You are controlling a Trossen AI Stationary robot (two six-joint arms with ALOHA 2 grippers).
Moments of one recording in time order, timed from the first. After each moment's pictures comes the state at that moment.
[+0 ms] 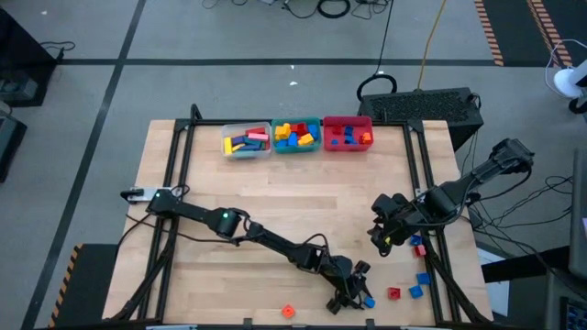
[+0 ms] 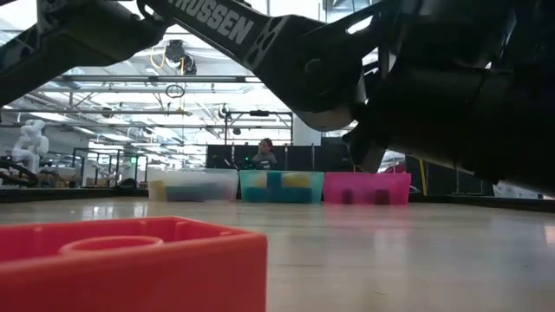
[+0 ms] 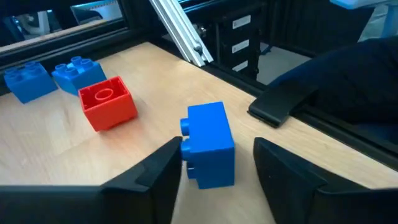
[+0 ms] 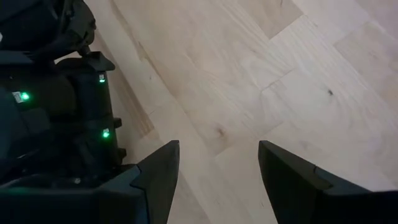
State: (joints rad) left arm -0.34 2.82 2.25 0.26 0.34 0.24; right arm 0.54 1.08 0.89 -0.91 0.26 1.17
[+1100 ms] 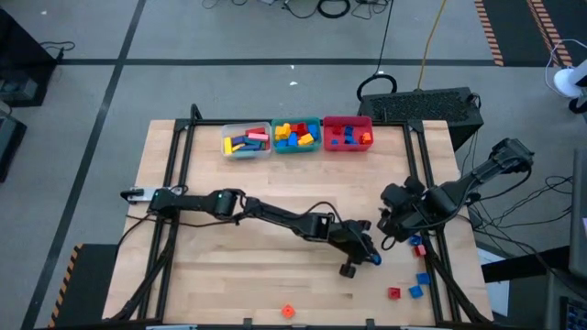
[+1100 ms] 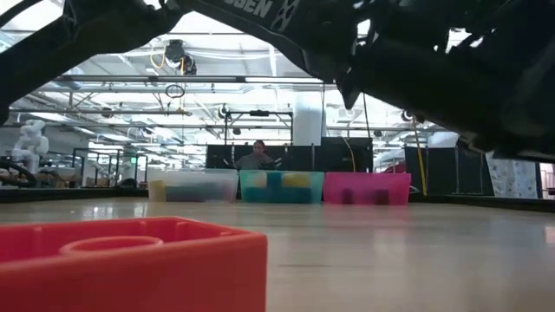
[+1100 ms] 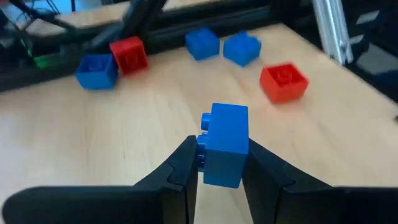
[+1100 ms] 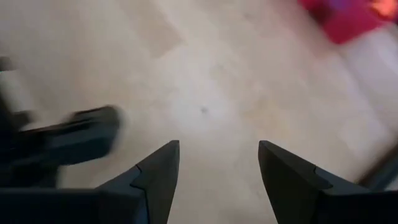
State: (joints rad) left arm -0.19 2.66 2.22 -0.02 0.20 0.14; right arm 0.55 1.08 0.89 -1.24 0.51 1.16
